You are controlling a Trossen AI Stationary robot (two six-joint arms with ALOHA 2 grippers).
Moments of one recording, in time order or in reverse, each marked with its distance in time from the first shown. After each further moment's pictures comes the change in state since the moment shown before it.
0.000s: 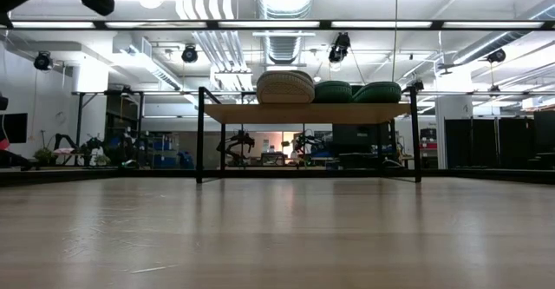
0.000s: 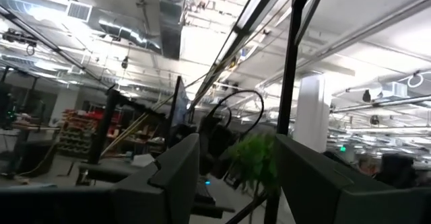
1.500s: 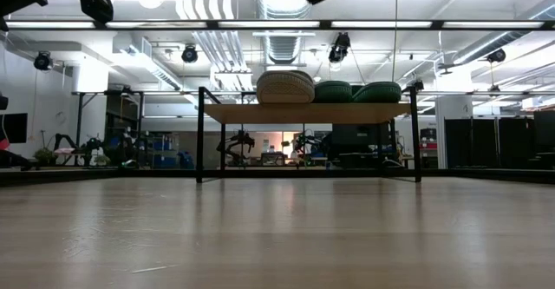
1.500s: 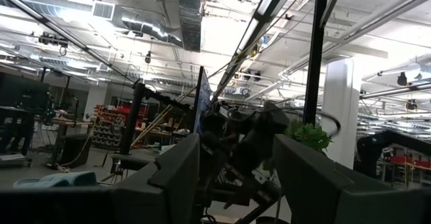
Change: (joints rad) left arm 0.000 -0.023 -0.004 -0.082 -0.067 0.083; right arm 0.054 0.400 0.550 -0.968 0.393 0.375
